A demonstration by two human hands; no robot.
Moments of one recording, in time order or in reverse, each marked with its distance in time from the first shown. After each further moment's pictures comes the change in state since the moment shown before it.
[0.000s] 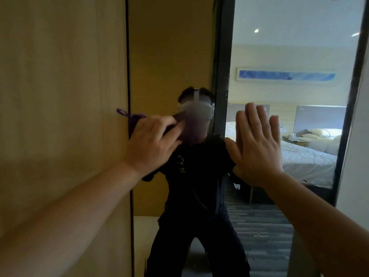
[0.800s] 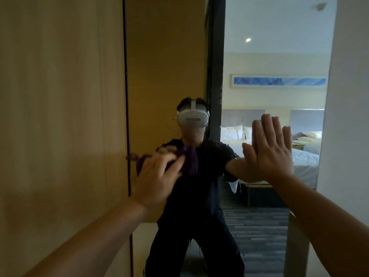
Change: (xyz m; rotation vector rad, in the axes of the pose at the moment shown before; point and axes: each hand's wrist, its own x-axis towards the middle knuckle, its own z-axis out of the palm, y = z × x) left_hand -0.038 0.069 -0.011 -0.163 -0.018 -0.145; right_hand -0.021 0.062 -0.006 0.044 -0.030 0.111
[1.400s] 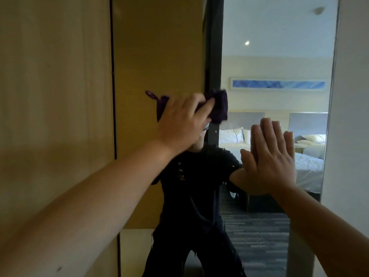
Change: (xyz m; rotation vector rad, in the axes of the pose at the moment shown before) left_hand 0.157 -0.005 0.035 0.156 0.052 0.134; right_hand -0.001 0.003 0.006 0.012 0.028 -0.008
